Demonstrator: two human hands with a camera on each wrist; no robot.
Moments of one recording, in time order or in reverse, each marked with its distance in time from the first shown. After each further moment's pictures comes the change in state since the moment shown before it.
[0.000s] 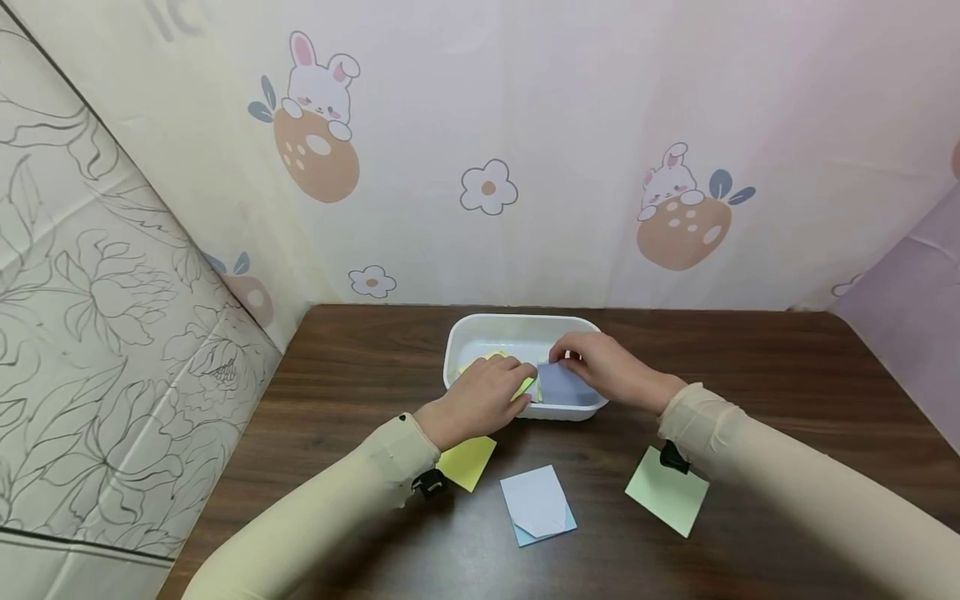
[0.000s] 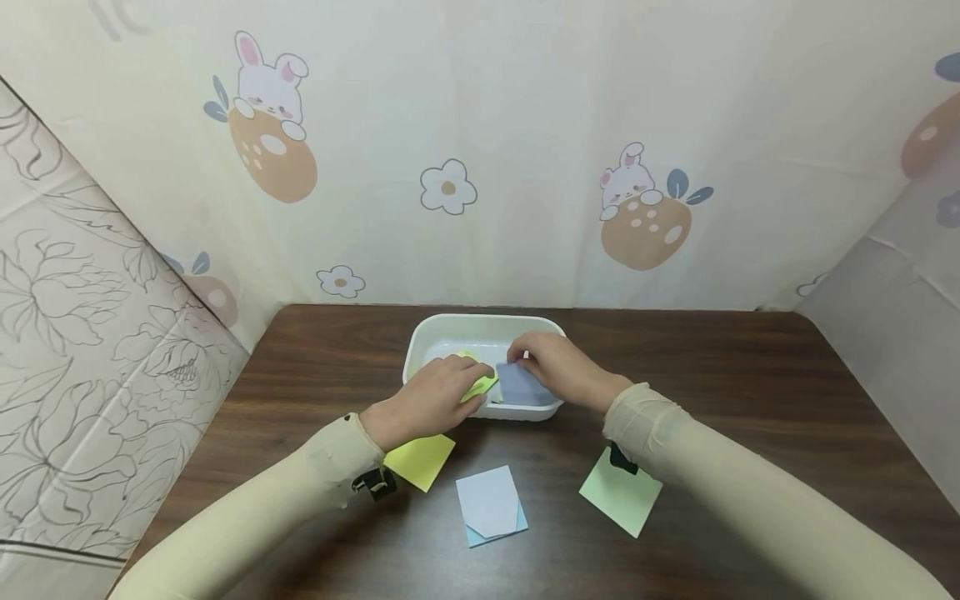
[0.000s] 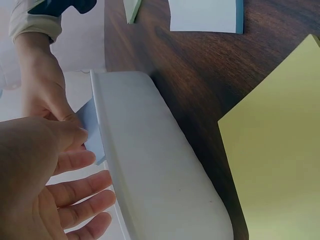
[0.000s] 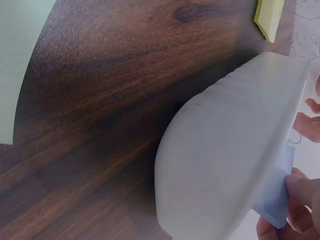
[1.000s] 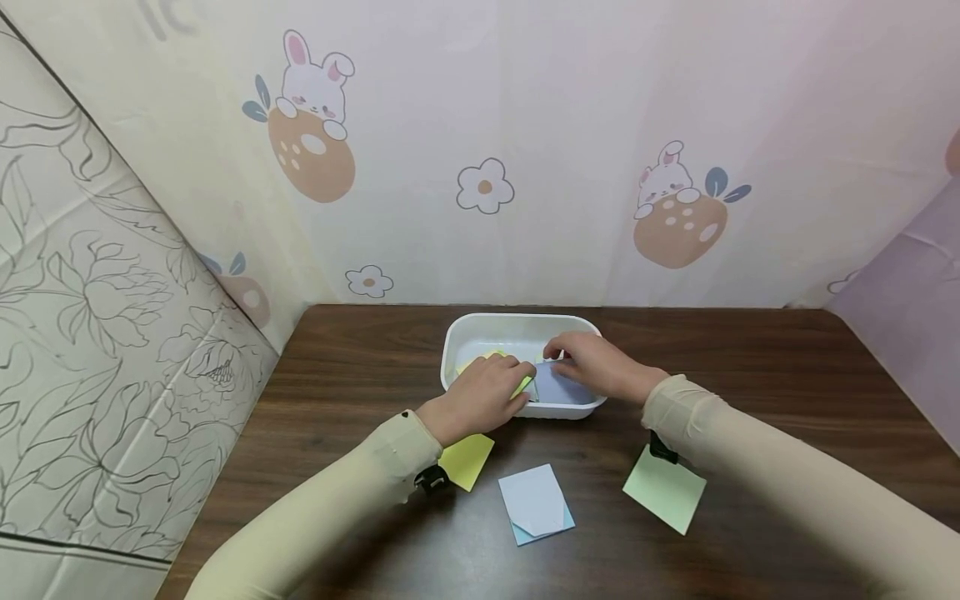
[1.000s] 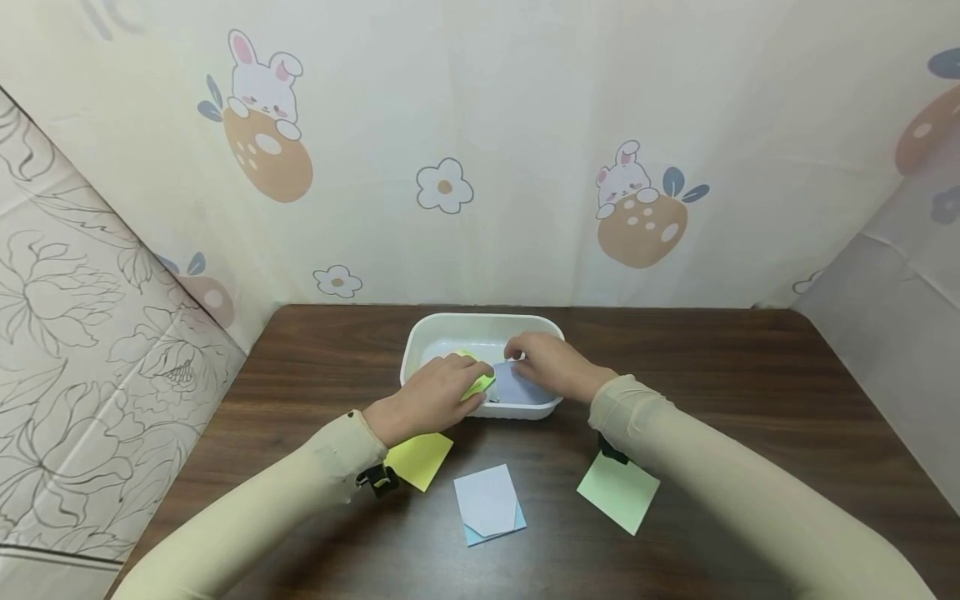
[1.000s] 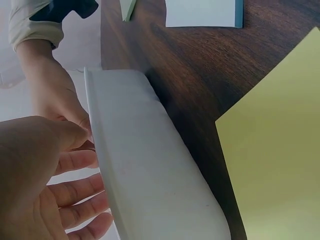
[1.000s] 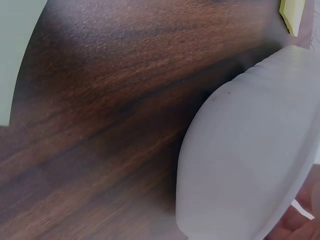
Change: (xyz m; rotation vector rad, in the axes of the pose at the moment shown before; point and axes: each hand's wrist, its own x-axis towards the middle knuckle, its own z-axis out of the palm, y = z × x) left_hand 0.005 -0.001 0.006 0.012 -0.007 0.007; right_hand 0.011 0.016 0.013 -0.087 -0.107 0.060
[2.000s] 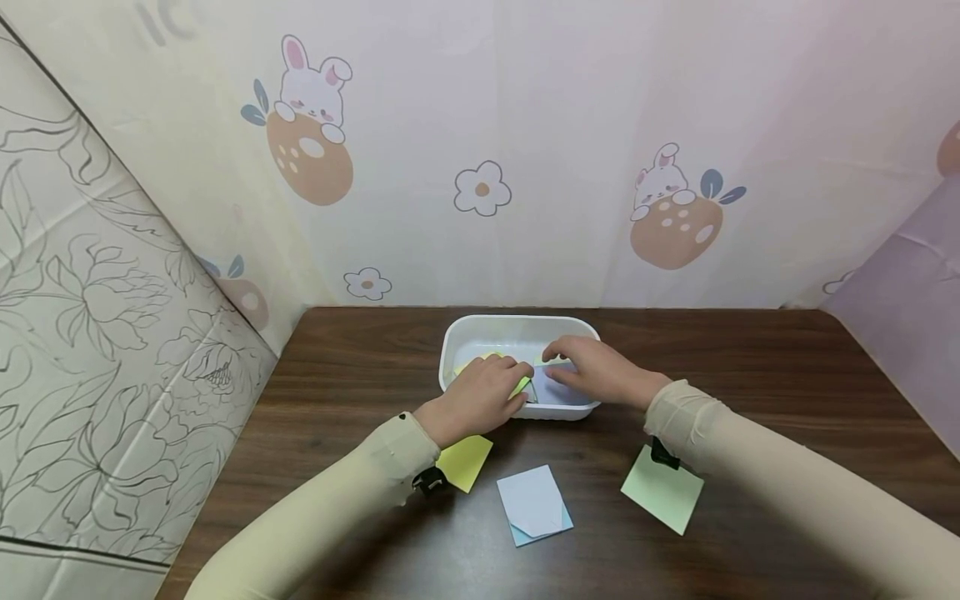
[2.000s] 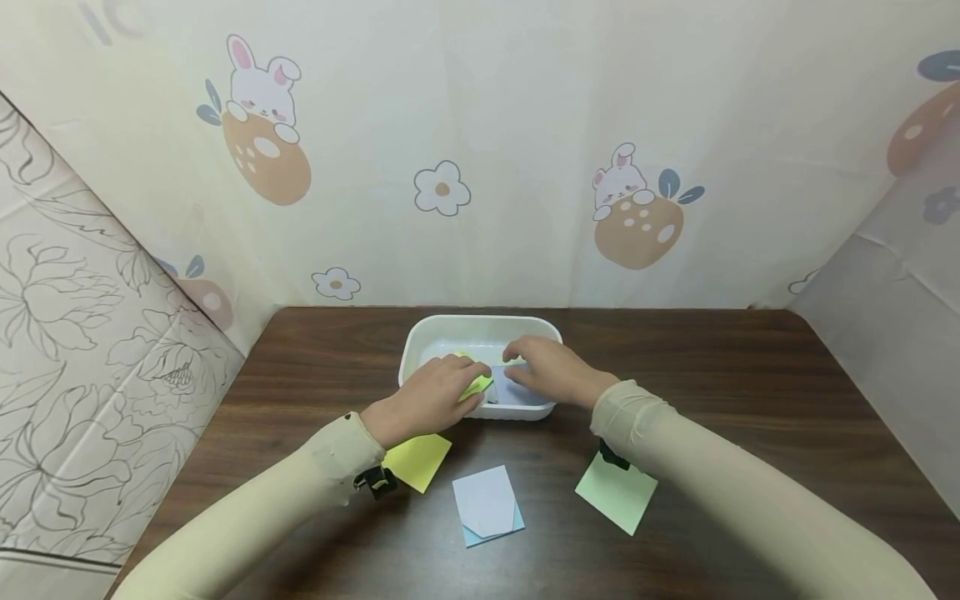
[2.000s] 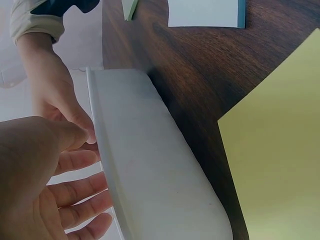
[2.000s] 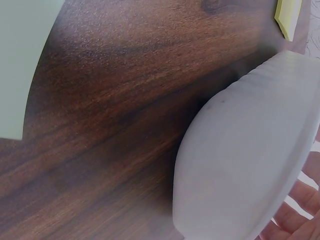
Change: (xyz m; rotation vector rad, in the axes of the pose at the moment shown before) left_hand 0.000 0.000 -0.001 0.003 0.001 -0.006; right_hand -0.009 -0.004 0.000 0.005 0.005 0.027
